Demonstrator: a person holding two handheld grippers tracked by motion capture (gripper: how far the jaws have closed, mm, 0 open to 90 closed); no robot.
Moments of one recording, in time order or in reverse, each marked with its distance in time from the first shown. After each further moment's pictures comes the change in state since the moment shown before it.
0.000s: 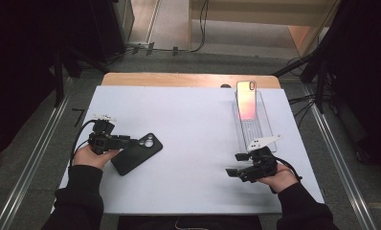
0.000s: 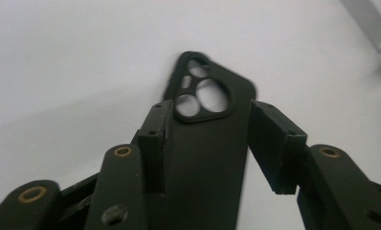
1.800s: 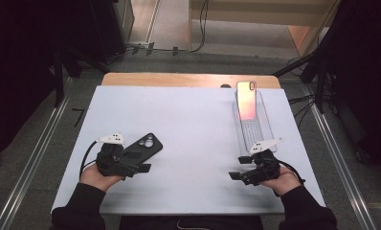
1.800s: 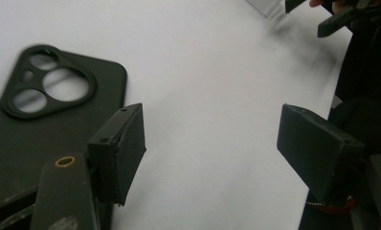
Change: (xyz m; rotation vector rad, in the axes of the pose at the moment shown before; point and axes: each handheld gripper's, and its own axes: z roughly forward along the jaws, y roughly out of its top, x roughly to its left) left arm -0.047 -0.032 -0.002 -0.036 -0.218 0.203; right arm 0.000 -0.009 -0.003 0.031 -0.017 0.003
